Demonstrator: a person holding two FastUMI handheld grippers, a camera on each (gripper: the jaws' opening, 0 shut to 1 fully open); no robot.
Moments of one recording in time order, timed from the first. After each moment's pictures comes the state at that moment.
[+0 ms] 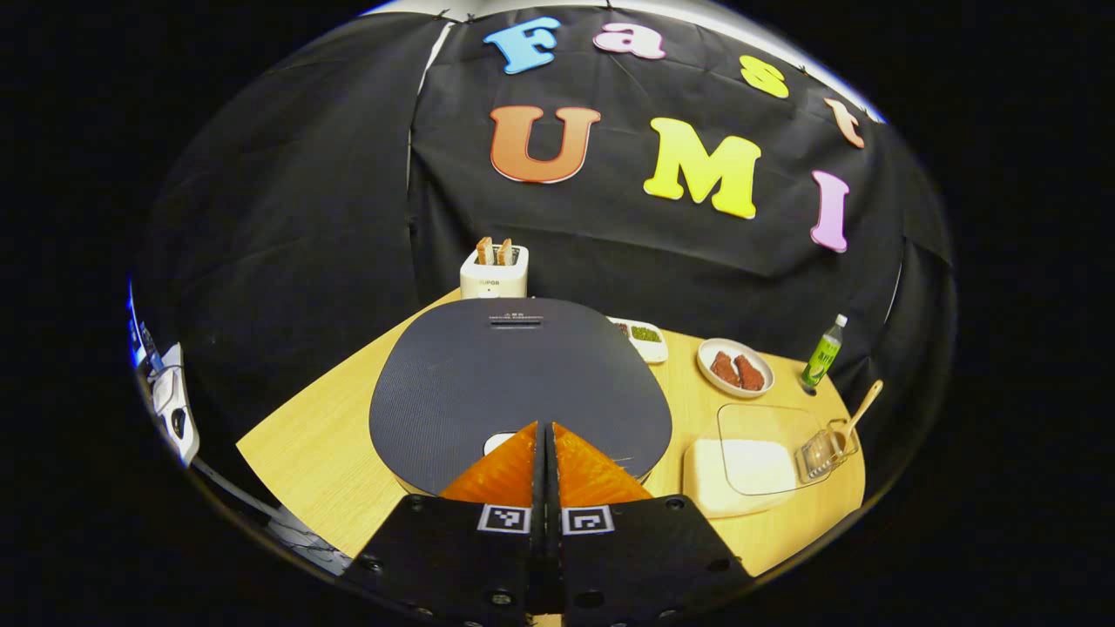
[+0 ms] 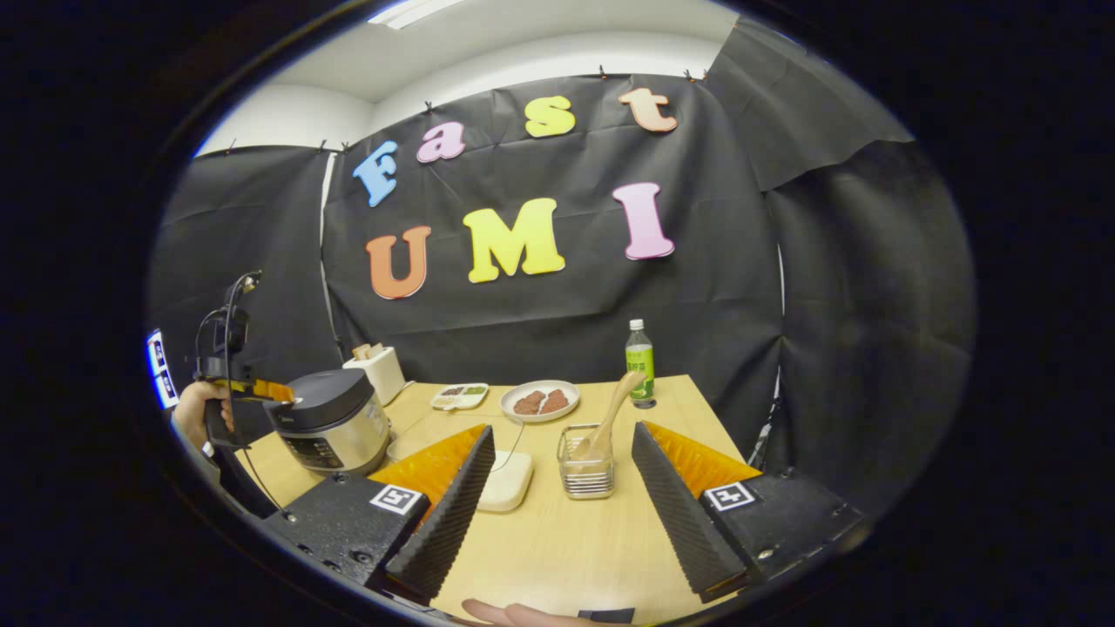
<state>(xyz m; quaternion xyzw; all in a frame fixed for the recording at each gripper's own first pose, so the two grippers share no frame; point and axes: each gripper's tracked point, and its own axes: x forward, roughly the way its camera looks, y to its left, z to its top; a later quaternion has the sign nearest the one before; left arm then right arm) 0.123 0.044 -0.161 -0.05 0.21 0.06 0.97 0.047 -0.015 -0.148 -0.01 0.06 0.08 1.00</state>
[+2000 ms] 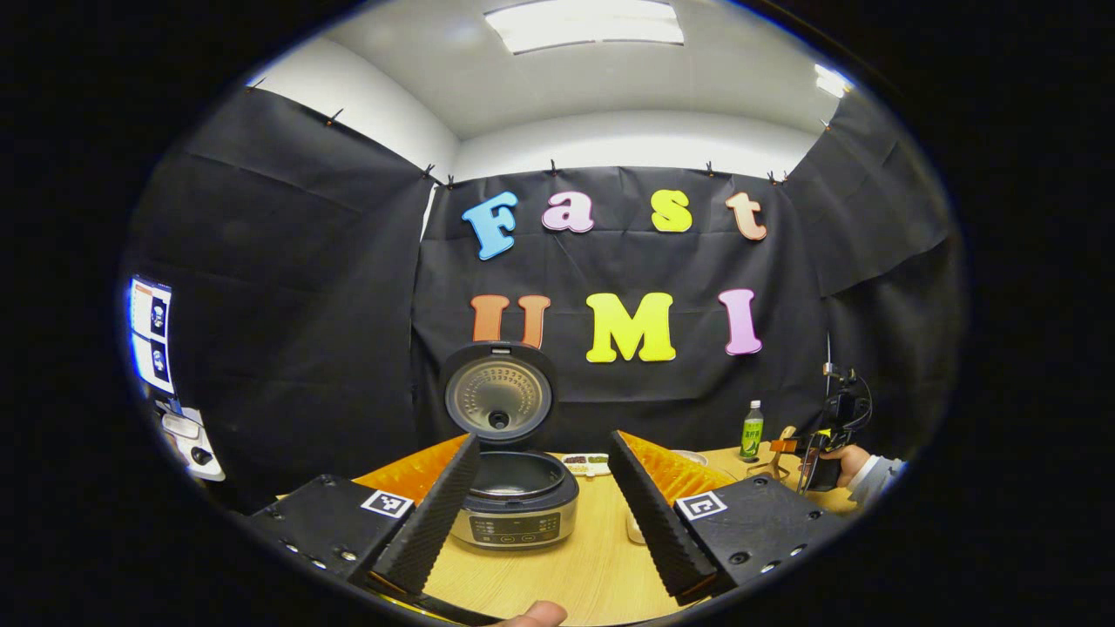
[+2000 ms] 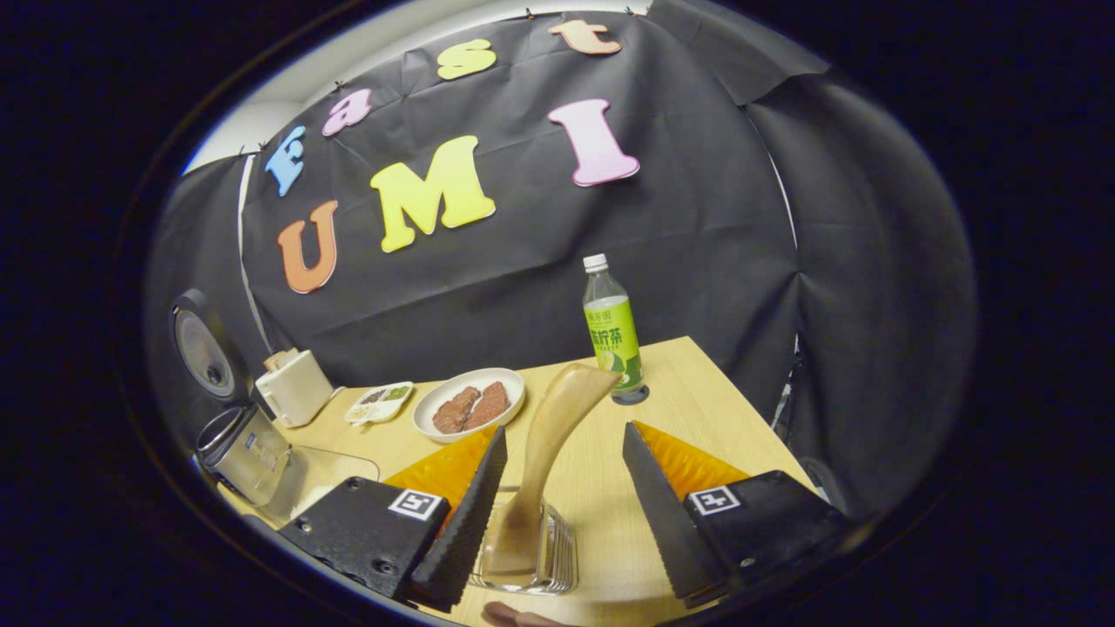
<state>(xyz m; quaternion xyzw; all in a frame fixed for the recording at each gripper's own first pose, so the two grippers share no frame) -0.055 -0.006 -0.053 0.02 -0.08 0.04 1.00 0.314 -0.075 -0.231 0.07 0.13 0.03 0.99</state>
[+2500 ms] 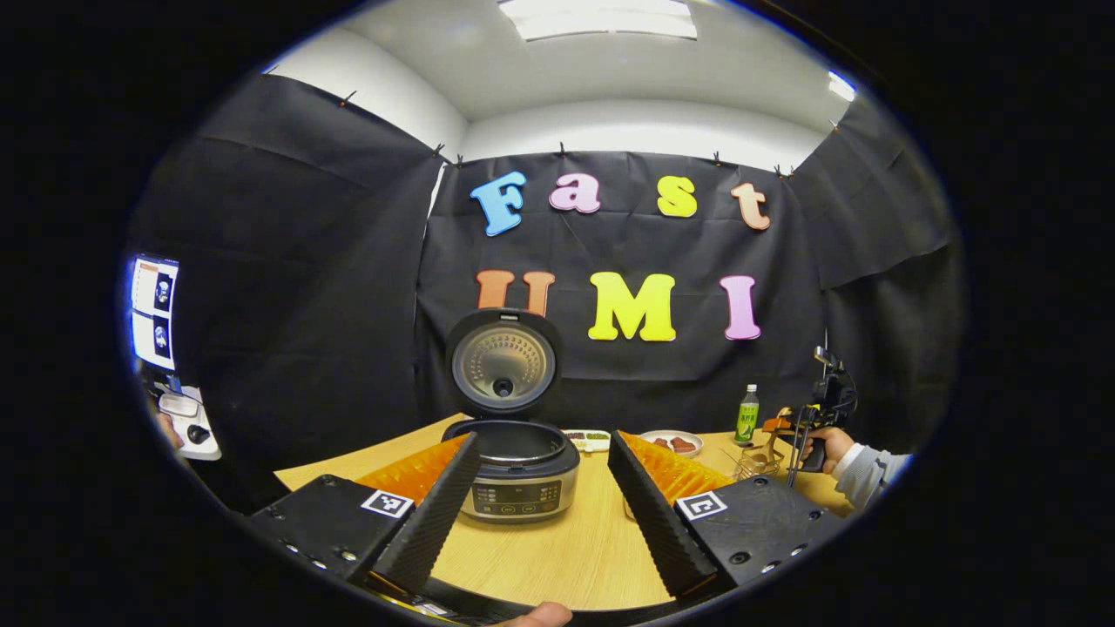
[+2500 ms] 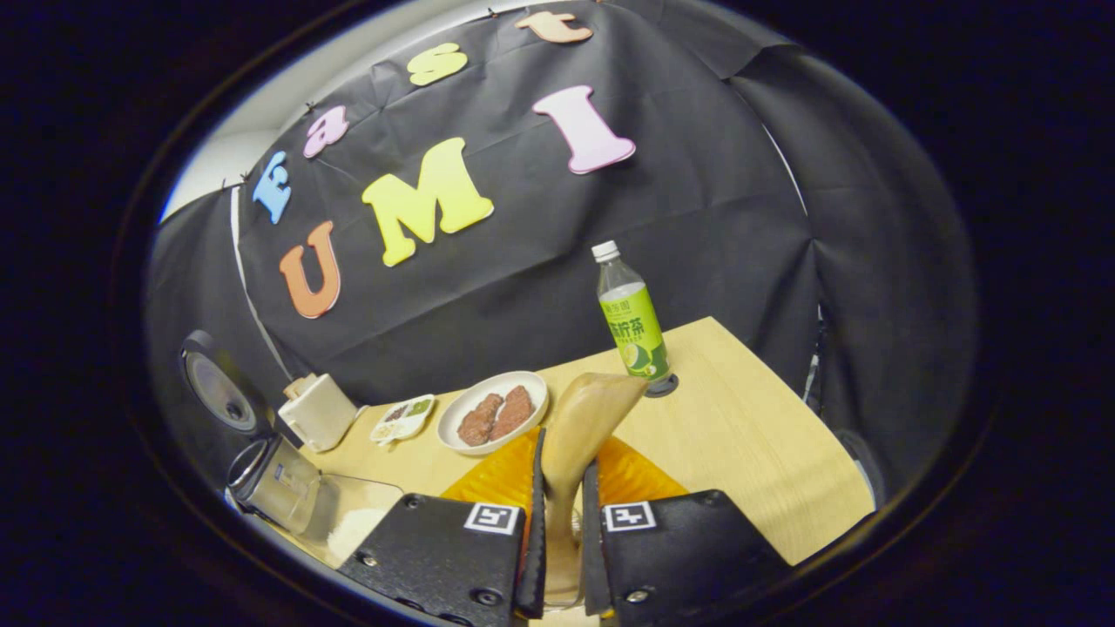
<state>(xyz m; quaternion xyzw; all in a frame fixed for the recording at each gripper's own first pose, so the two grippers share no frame) -0.074 -0.005 -0.092 -0.01 -0.05 0.03 1.00 0.316 -0.046 -0.219 0.12 0.14 0.05 0.98</state>
